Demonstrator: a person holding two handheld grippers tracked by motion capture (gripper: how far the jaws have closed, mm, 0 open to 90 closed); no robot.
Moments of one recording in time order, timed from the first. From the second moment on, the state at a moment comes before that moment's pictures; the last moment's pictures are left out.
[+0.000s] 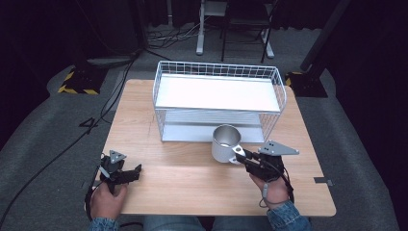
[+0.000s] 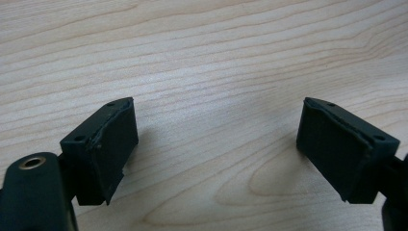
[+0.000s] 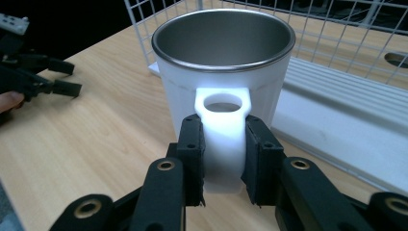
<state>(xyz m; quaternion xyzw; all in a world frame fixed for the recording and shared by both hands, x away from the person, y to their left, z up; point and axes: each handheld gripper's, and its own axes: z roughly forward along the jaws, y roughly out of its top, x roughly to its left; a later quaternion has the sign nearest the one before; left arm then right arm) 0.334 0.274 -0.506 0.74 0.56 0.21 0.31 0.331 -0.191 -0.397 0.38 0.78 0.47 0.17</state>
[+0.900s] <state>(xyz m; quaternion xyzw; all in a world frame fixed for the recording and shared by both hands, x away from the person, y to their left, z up) 0.334 0.274 -0.506 0.74 0.56 0.21 0.31 0.412 -0.166 -0.409 0.43 0.74 0.46 0.23</state>
